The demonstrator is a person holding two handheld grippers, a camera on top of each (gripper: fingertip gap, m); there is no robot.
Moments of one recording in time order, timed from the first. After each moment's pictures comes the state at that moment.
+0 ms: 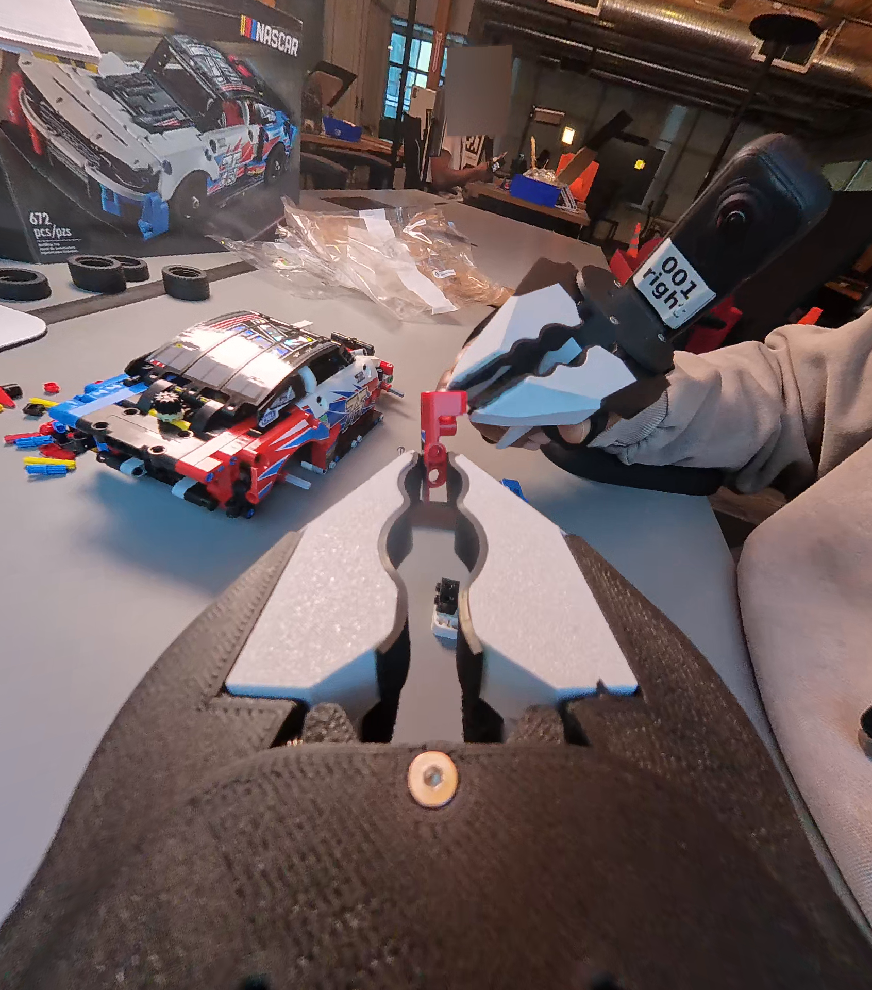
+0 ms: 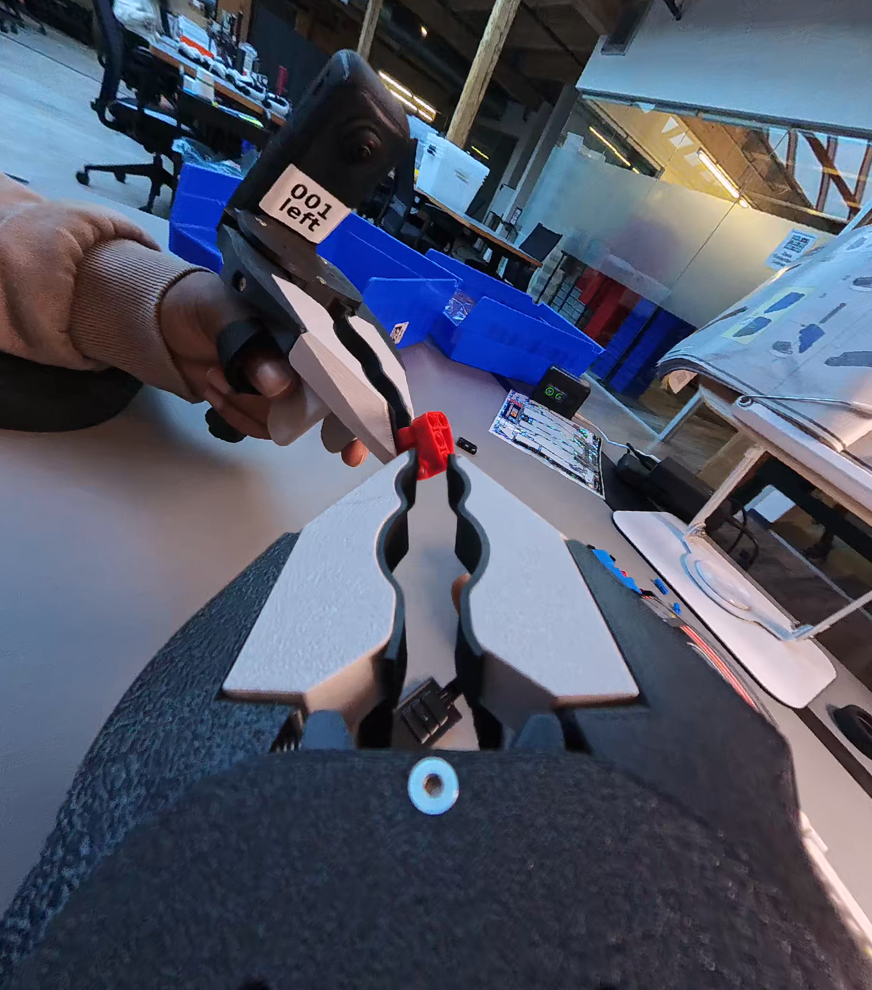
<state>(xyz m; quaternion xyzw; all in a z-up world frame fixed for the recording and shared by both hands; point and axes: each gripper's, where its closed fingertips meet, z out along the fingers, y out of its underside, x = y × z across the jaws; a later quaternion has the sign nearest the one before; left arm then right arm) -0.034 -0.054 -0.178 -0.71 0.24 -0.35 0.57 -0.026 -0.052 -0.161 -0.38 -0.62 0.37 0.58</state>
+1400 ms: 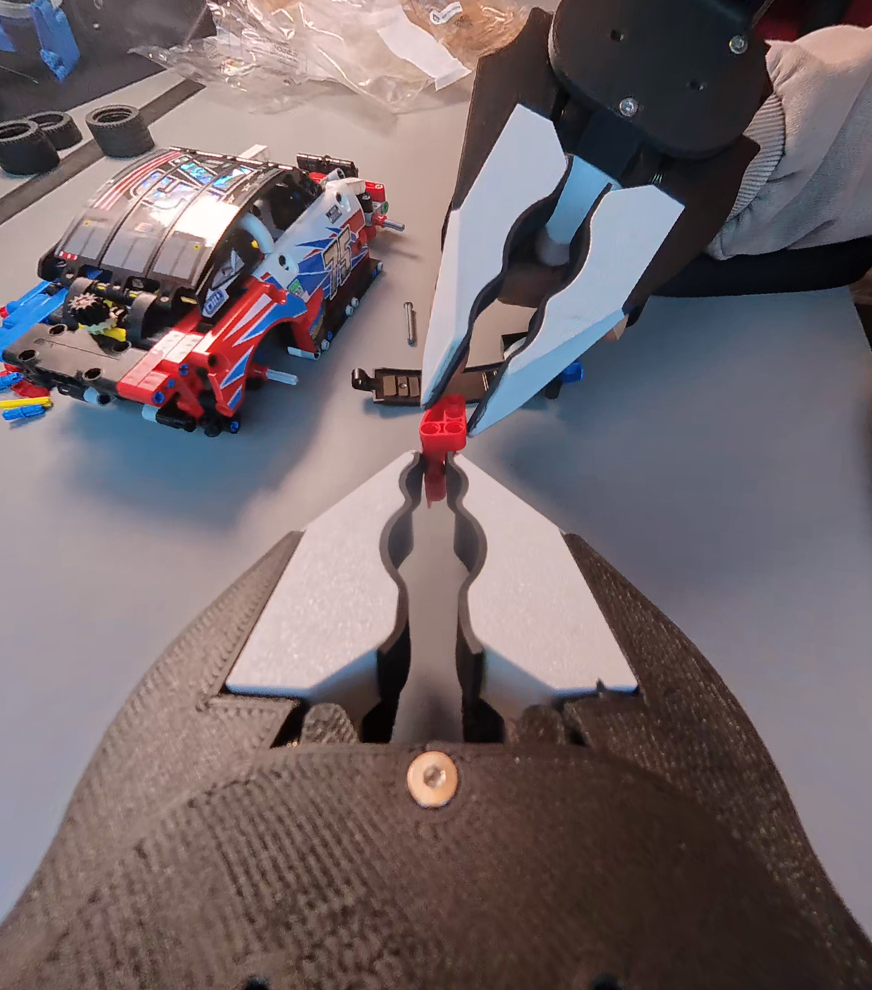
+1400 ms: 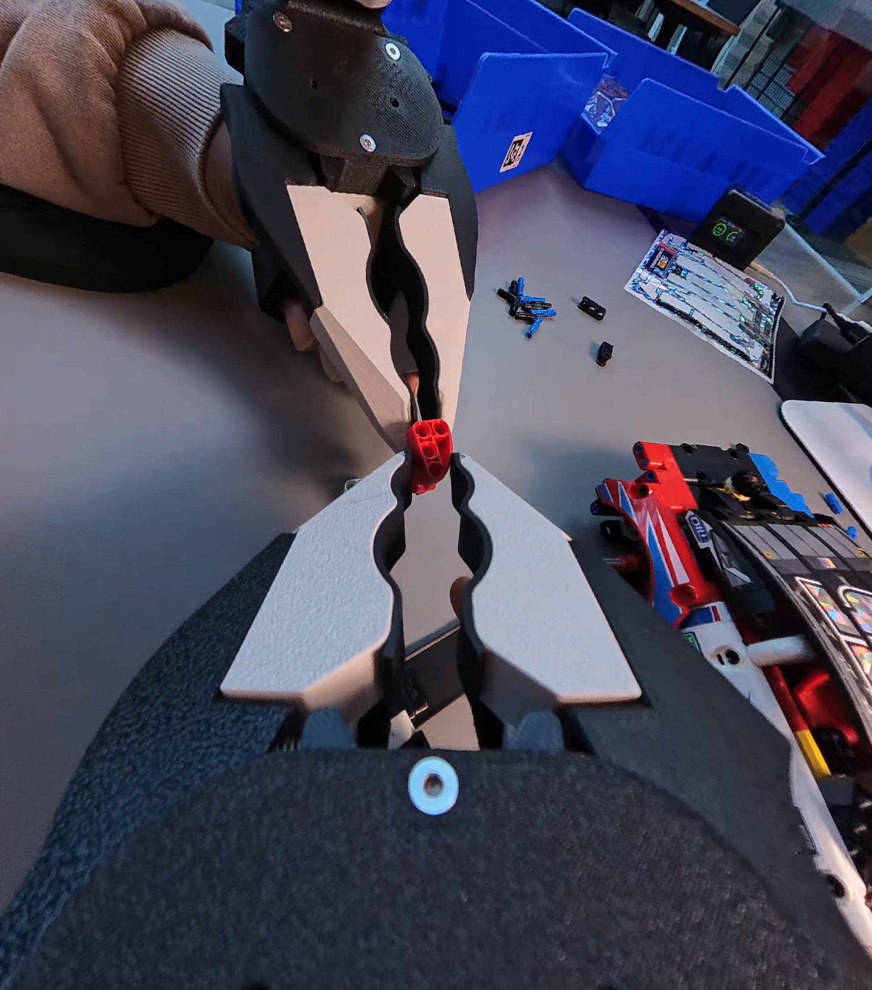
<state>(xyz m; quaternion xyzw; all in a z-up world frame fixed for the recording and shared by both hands) -0.024 -0.059 -0.240 -0.77 0.35 -0.22 0.48 -0.026 -0.061 -0.227 -0.44 -0.71 0.34 0.42</state>
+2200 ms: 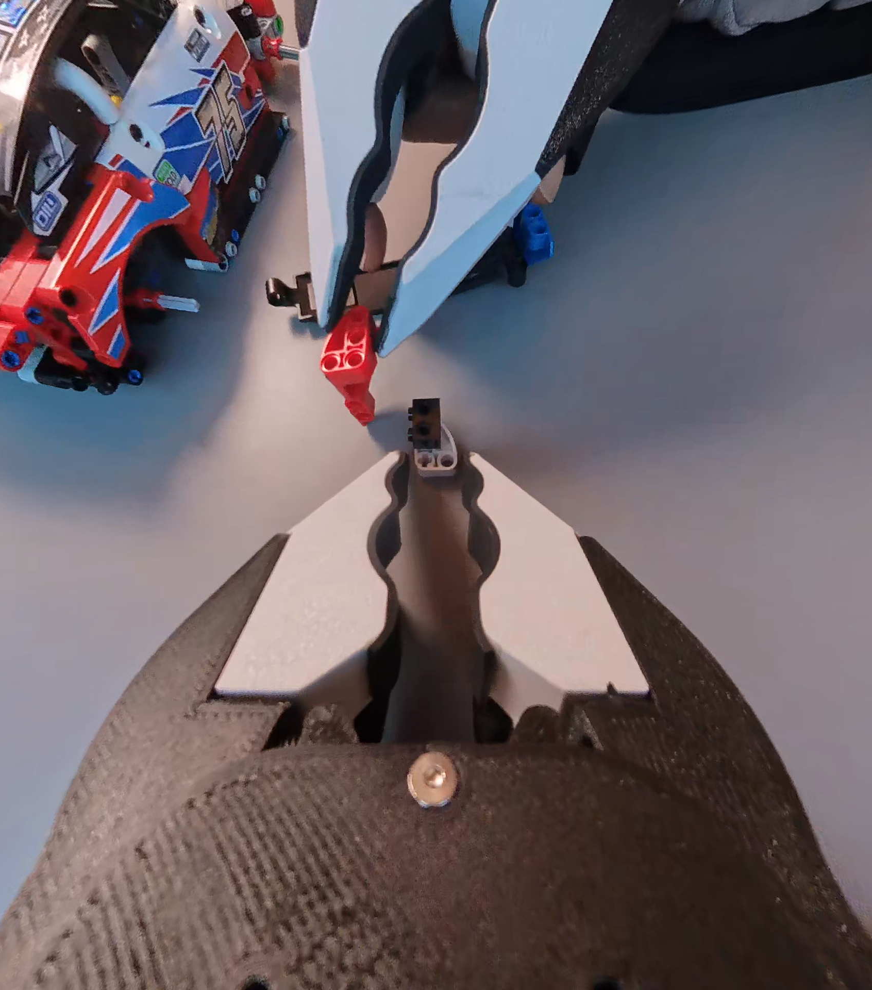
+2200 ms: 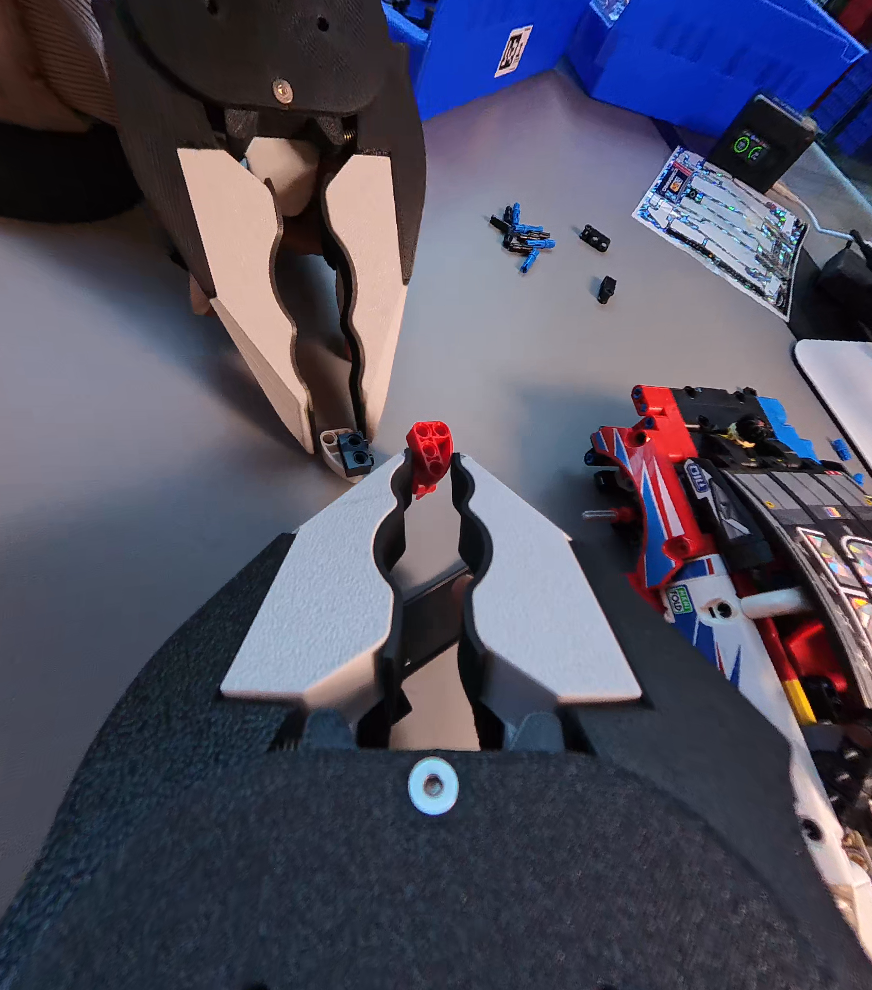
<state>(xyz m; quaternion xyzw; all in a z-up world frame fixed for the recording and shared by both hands) -0.019 -0.079 -0.276 -0.80 0.43 -0.17 0.38 -0.020 -0.046 -0.244 -0.47 -0.72 0.31 0.40</state>
